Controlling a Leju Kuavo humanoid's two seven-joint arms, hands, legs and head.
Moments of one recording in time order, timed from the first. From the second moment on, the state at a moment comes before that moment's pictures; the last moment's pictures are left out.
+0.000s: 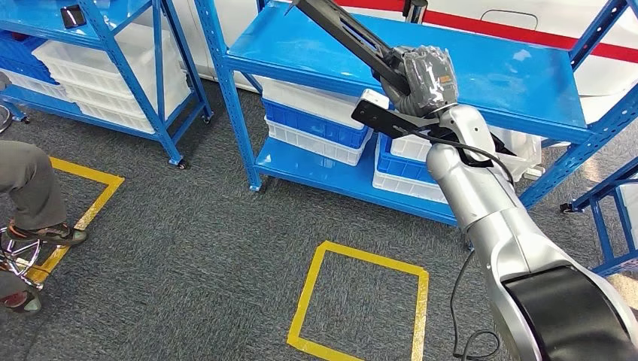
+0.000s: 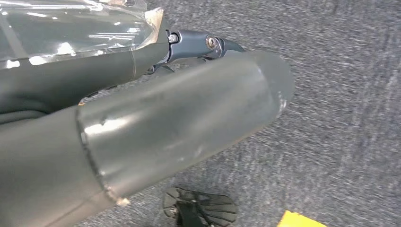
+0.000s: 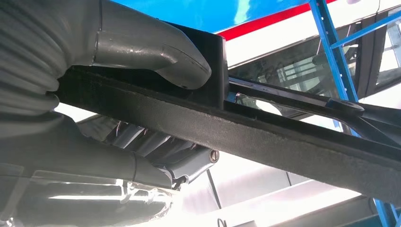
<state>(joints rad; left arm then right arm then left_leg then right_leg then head) -0.07 -0.18 0.57 -0.20 -0.43 0.32 -0.48 -1.08 -0.02 0.47 -0.70 0.87 -0.34 -0.29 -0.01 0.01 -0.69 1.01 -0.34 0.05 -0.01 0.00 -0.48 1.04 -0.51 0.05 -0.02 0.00</state>
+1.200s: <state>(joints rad) -0.07 -0.17 0.58 -0.20 -0.45 0.31 -0.49 -1.07 -0.02 0.44 -0.70 0.91 -0.40 -0.28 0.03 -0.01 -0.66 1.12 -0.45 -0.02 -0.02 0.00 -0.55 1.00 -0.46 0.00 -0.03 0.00</state>
